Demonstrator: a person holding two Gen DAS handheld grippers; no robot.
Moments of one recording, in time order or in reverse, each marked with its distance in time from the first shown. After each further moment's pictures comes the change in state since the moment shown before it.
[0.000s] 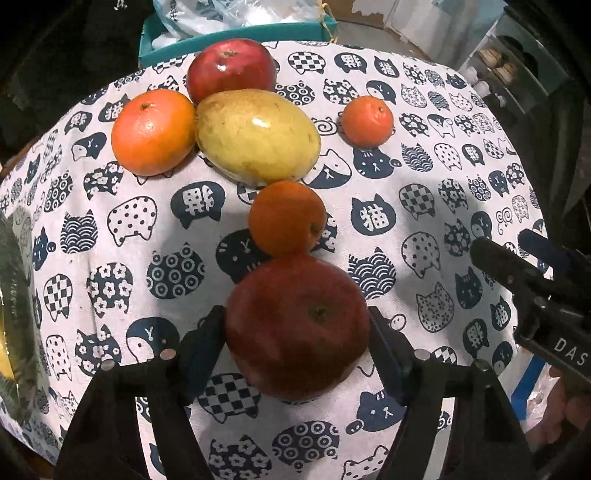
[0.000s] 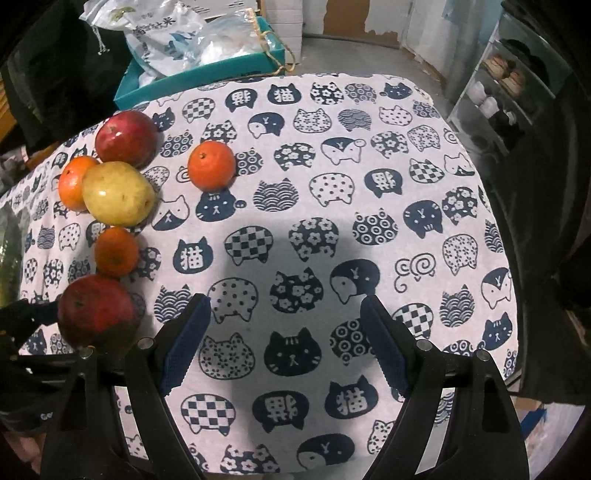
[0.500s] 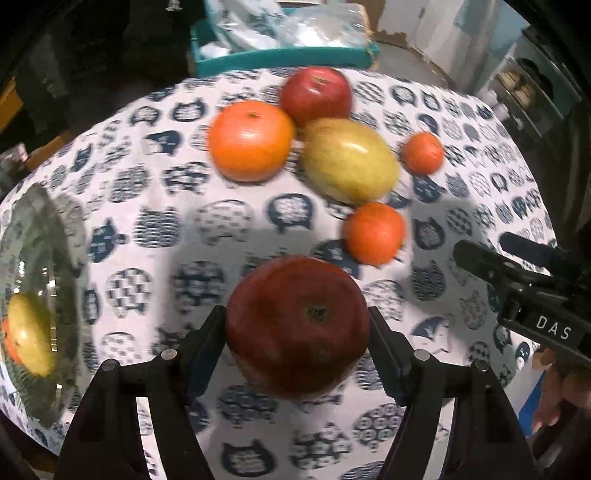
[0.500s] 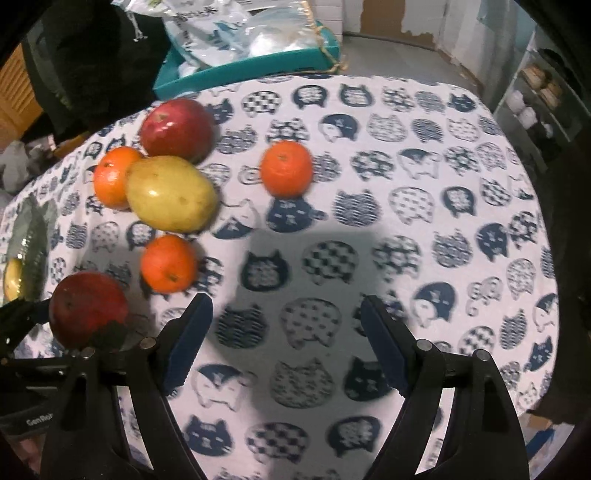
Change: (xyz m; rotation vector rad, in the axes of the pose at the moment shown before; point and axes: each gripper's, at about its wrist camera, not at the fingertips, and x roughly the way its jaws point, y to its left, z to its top) left arm -0.030 0.064 -0.007 -0.069 -0.068 0.068; right arm 0.017 0.047 0.017 -0.051 0.011 0.129
